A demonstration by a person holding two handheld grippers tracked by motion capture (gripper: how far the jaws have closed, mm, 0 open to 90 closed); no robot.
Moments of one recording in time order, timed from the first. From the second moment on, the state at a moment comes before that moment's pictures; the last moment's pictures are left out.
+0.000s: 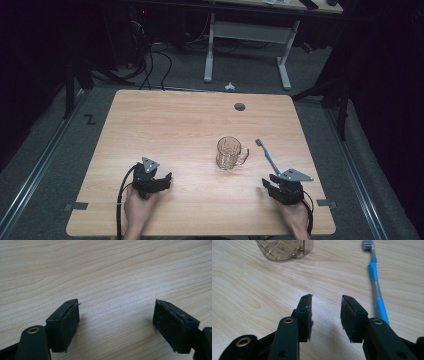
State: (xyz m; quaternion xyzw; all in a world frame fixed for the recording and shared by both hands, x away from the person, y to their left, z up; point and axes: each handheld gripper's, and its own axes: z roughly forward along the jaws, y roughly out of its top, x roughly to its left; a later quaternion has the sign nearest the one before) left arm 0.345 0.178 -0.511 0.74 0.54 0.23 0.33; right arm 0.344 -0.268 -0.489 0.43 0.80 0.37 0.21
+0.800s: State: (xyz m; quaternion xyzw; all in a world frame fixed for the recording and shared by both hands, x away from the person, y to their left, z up) left arm 0.345 0.178 -0.511 0.74 0.54 0.23 0.33; right arm 0.359 -0.279 -0.482 0.44 0.80 0.35 0.21
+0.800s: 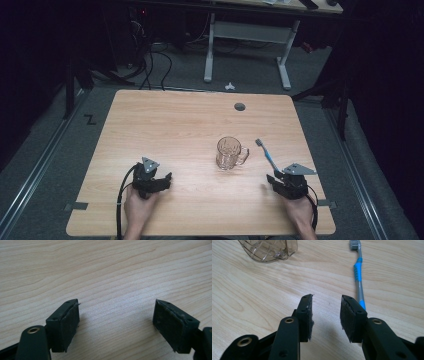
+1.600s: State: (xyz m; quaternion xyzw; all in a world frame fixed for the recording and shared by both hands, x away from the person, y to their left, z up) left arm 0.345 0.178 -0.511 0.74 0.54 0.23 0.33; right arm 0.379 -0.287 -0.463 0.45 0.80 0.33 0.21
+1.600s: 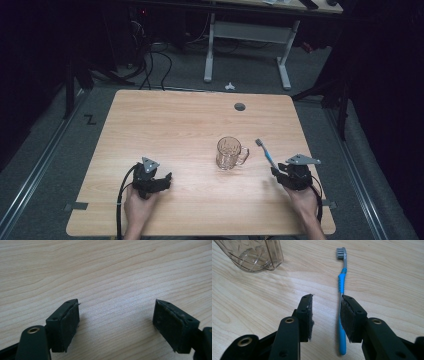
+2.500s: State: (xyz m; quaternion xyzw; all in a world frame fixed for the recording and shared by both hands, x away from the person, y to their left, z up) left arm 0.345 0.178 -0.511 0.74 0.54 0.23 0.33; right arm 0.412 -0.284 -0.445 0.44 0.82 0.30 0.20
